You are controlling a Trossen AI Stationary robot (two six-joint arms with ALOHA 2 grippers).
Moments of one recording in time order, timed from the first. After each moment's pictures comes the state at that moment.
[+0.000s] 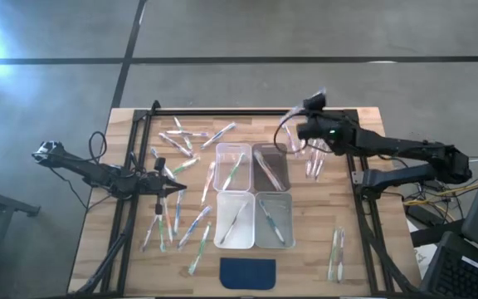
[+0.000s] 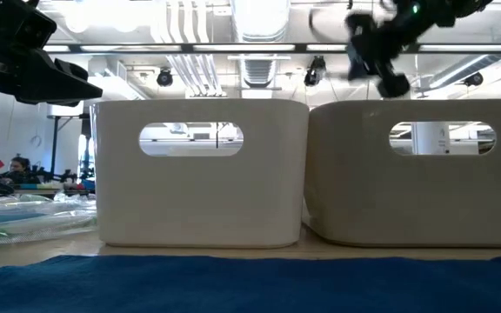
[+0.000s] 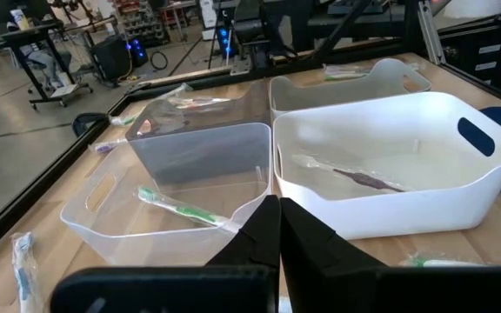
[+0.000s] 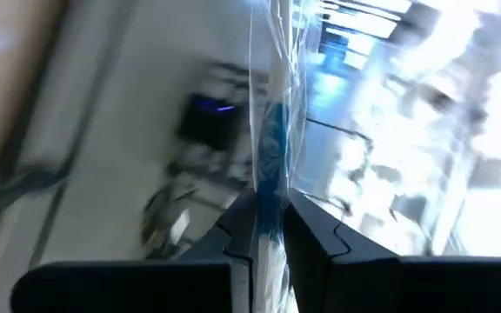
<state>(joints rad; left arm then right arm) -0.36 0.34 0.11 -0.05 -0.41 0.08 -0.33 1.06 0.78 0.03 0.81 -1.51</state>
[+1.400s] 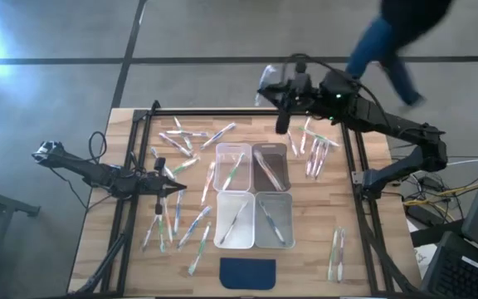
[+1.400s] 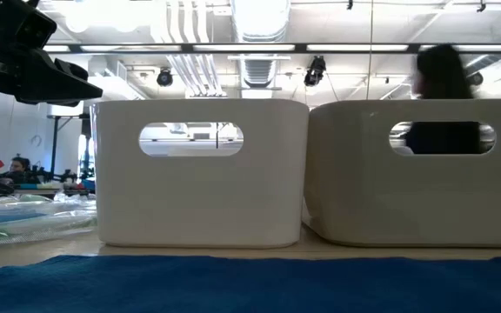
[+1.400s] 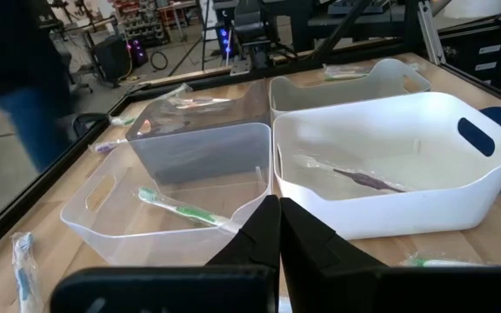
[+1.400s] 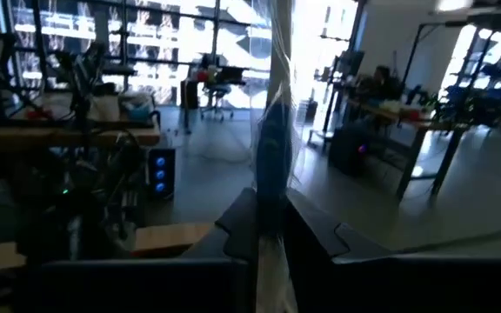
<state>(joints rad) -0.36 0.34 0.11 -0.05 -0.41 0.08 -0.26 1.37 1.54 -0.17 0.05 -0.08</state>
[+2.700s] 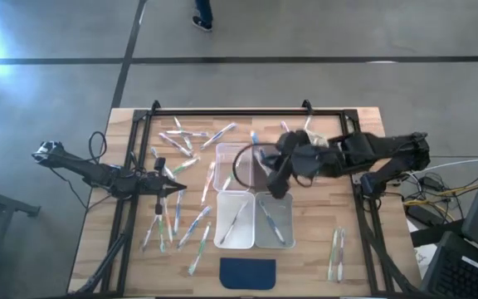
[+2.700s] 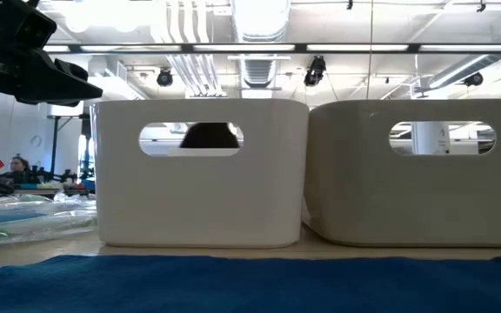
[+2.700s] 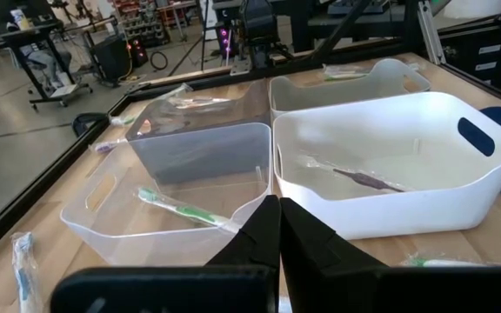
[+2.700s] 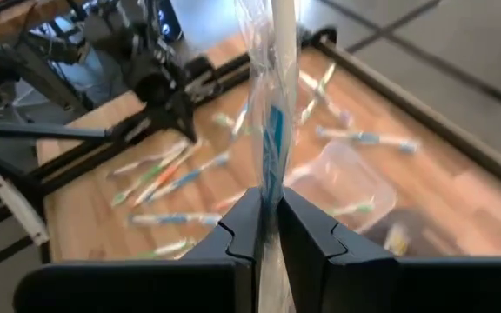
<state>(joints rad) -0.36 0.34 0.11 -0.05 -0.41 0.08 0.27 1.59 1.92 -1.05 0.51 0.71</state>
